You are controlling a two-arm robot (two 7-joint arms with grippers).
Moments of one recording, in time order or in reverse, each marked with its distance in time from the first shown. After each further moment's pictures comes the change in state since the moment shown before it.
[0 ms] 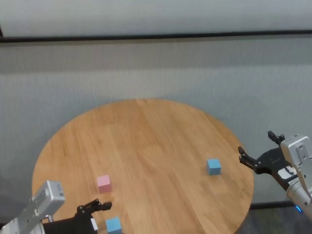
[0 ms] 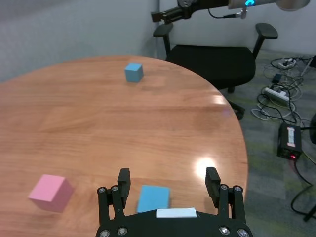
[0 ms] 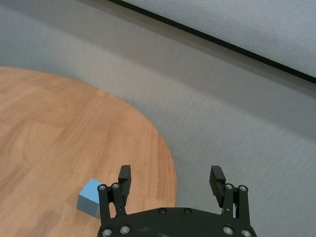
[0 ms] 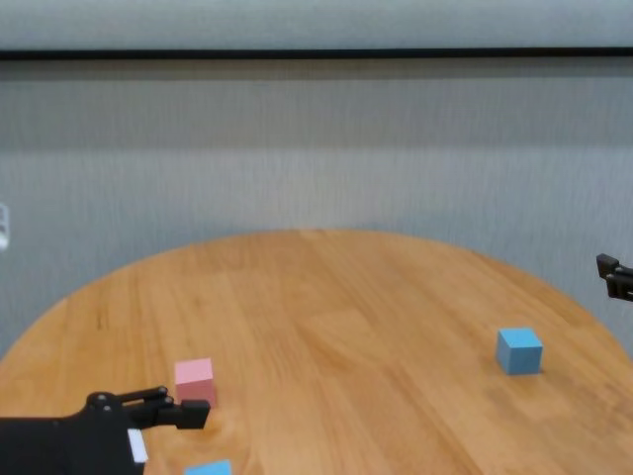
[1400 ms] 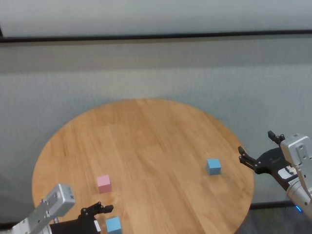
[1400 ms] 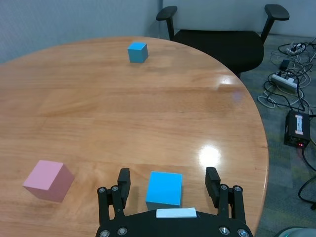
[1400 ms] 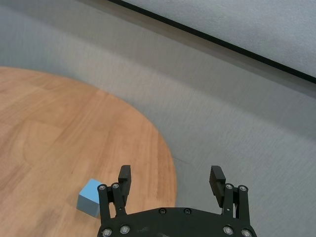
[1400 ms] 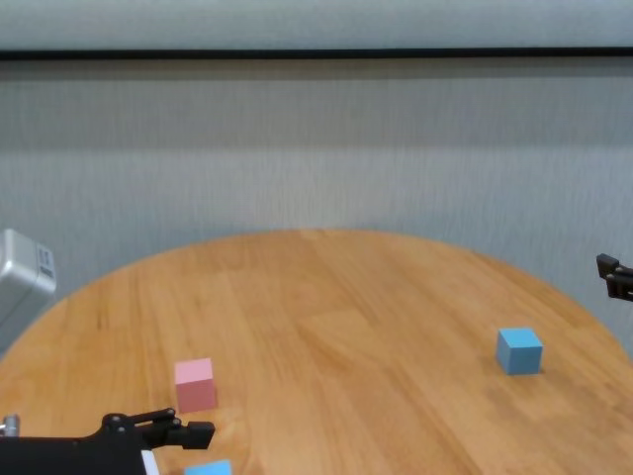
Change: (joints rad) left arm -0.057 -0.056 0.037 0.114 0.060 -0.017 0.000; right arm 0.000 0.000 0.000 0.000 0.000 0.000 0.000
